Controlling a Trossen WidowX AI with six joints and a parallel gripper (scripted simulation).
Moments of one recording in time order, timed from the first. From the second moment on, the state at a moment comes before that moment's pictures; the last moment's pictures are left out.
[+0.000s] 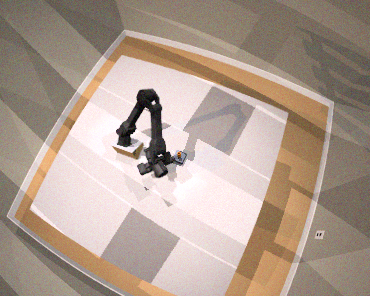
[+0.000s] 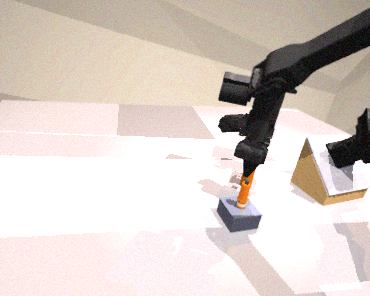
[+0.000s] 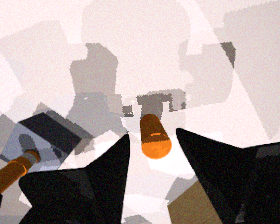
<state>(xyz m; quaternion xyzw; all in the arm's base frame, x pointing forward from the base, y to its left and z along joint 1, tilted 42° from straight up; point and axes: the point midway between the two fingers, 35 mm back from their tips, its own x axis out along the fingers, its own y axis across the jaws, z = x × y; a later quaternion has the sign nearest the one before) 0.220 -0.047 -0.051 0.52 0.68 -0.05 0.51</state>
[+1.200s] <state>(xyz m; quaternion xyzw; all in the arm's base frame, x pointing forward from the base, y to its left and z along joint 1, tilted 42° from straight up) 0.217 -0.048 -0.051 0.53 0.68 -0.05 0.51</state>
